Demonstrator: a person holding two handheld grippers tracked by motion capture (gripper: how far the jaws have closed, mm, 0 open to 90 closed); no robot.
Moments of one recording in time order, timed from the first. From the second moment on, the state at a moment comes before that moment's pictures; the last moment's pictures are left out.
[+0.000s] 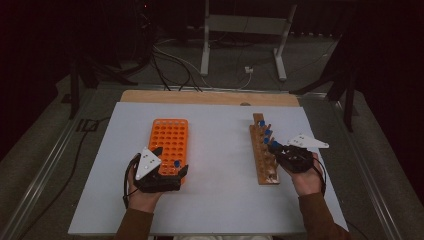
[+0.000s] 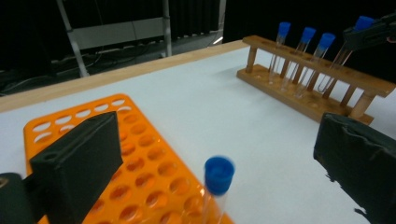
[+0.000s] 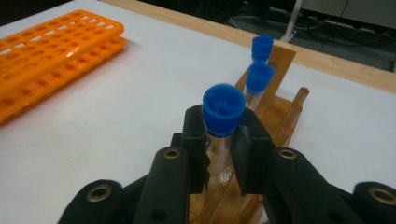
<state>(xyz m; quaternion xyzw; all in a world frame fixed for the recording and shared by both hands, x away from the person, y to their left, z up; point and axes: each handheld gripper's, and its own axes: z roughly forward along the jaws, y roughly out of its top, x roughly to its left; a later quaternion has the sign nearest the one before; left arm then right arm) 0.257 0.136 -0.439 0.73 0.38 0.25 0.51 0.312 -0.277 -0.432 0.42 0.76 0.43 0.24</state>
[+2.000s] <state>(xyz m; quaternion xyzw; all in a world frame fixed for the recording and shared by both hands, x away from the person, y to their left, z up) 0.277 0.007 -0.446 0.79 0.29 0.18 0.51 0.288 -0.190 -0.407 0.31 0.80 0.49 0.14</state>
